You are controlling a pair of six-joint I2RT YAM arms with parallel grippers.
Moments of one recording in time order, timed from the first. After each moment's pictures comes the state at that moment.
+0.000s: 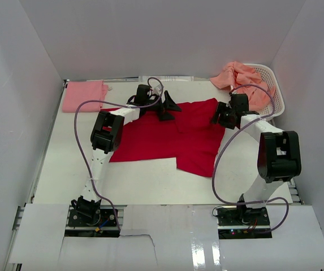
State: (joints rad) left arm -0.37 2.52 1.86 0.14 0.93 -0.90; right arm 0.12 1.69 1.08 -0.21 -0.13 0.34
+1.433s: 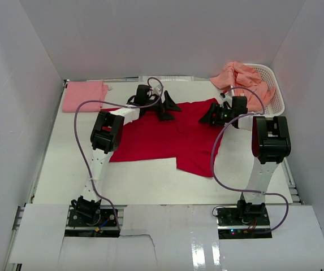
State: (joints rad) left arm -0.37 2.52 1.86 0.14 0.93 -0.90; right arm 0.04 1.99 1.13 0.11 -0.71 0.27
